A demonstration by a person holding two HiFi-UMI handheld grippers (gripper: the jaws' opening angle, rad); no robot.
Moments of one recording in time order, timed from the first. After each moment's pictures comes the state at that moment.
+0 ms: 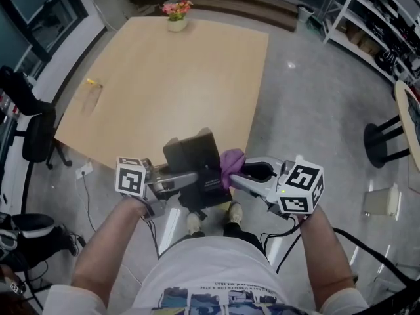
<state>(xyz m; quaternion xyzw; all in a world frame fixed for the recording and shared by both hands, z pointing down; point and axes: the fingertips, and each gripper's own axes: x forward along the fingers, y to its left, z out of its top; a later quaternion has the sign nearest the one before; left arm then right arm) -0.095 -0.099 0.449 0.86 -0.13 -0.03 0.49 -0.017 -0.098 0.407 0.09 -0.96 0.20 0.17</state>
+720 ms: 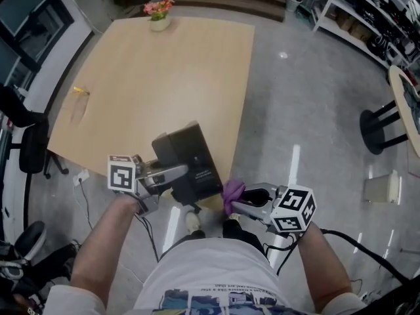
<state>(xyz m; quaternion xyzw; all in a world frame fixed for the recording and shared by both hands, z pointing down) -0.091 -0.127 0.453 0.86 -0.14 -0.02 0.49 0.024 -0.039 0.471 0.09 -0.93 0.29 0.20</state>
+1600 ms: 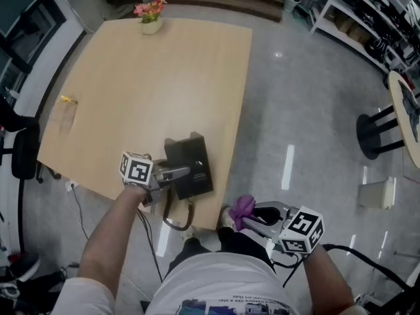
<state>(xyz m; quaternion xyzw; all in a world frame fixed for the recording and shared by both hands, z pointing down) -0.083 -0.193 0.582 0.85 -0.14 0.08 0.51 0.070 -0.058 0.483 0.15 -0.91 0.30 0.24</state>
